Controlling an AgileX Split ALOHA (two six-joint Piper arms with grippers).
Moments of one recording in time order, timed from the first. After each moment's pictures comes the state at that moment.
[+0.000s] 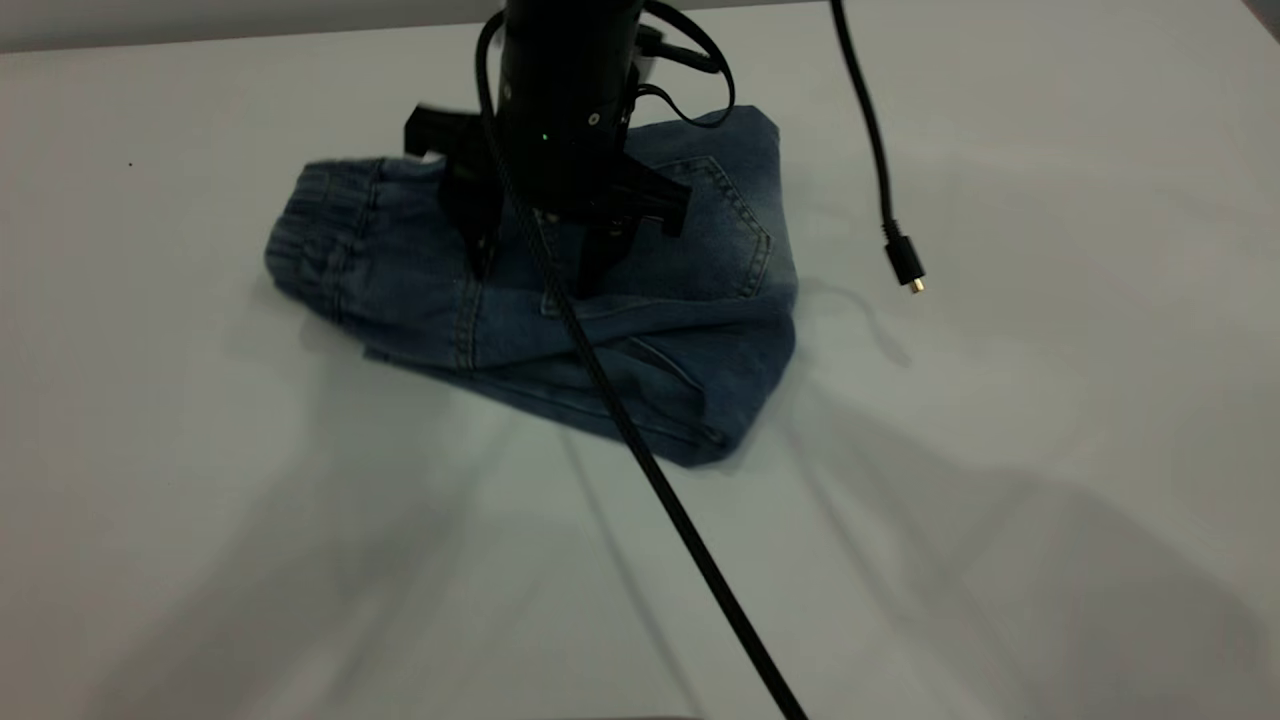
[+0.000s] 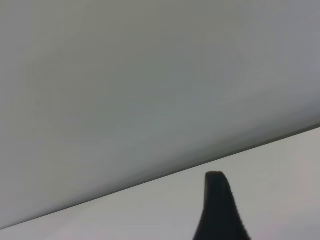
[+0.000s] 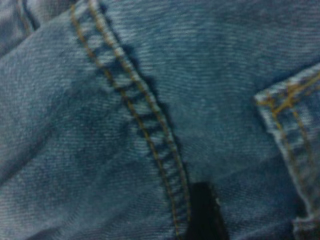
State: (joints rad) left arm -0.61 1.54 -1.50 0.86 0.64 -0.63; right arm 0.69 2.62 -2.14 0.22 0.94 0.72
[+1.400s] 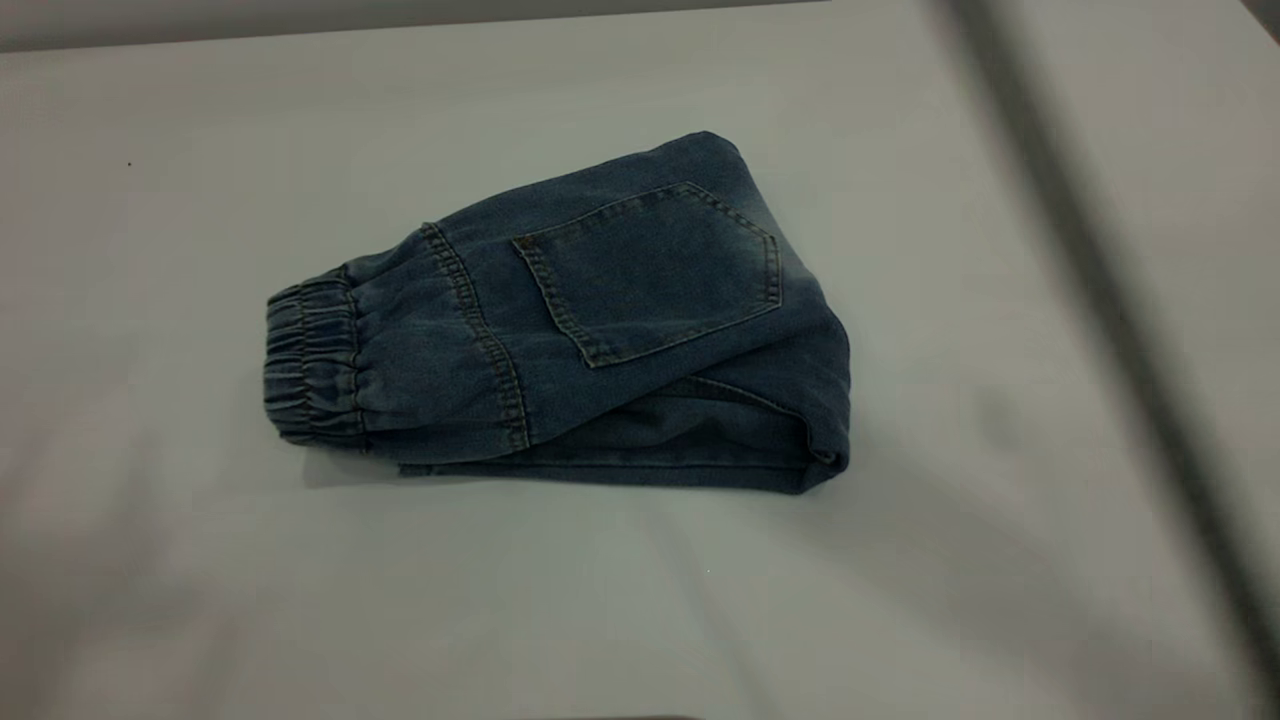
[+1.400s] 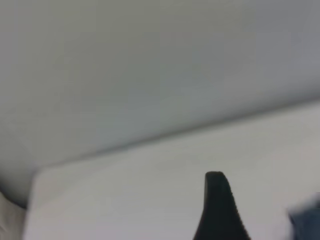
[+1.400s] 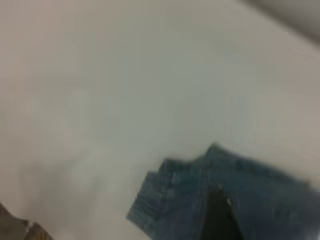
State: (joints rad) left arm -0.61 0.99 -1.50 0.56 1.07 -0.25; right arm 0.77 1.94 -2.34 0.08 1.26 0.09
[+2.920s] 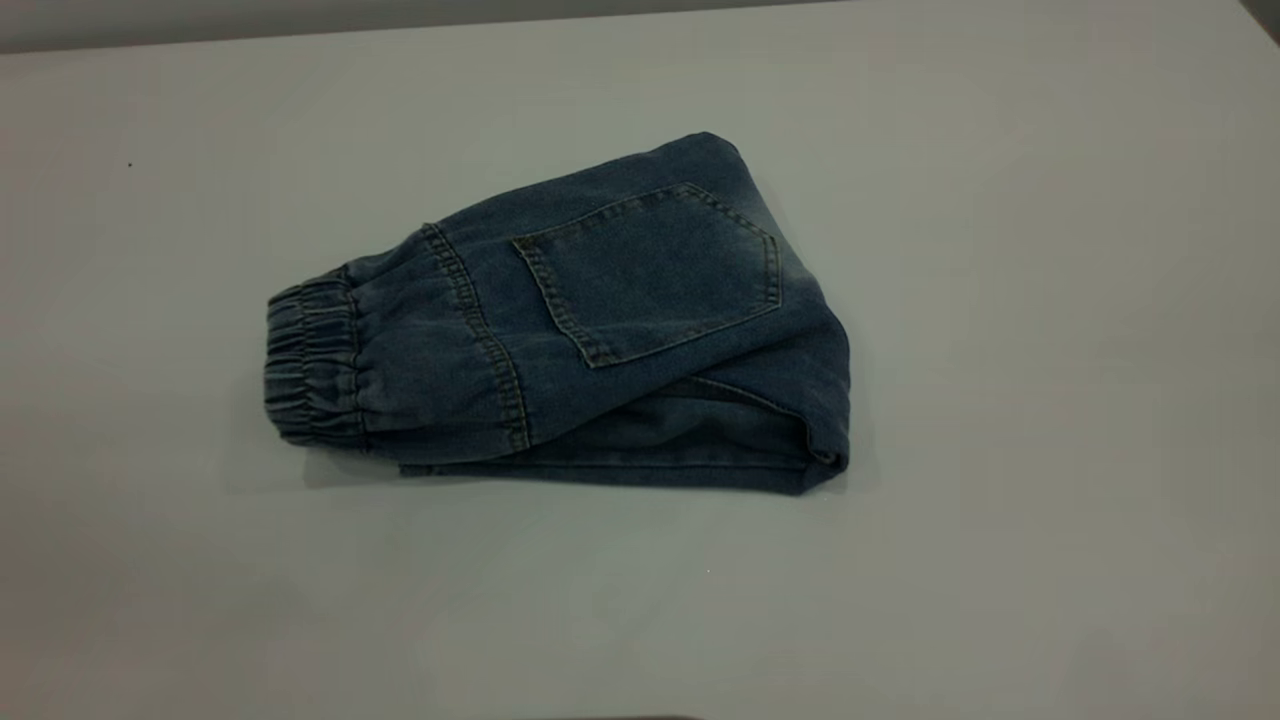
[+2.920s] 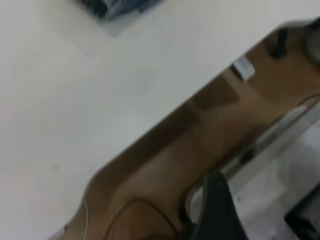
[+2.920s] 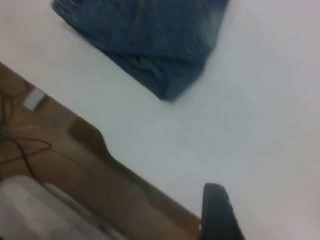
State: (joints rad) left arm -0.61 0.33 -0.55 -0.07 1.17 0.03; right arm 0.77 0.60 -0.91 -0.06 1.27 0.17
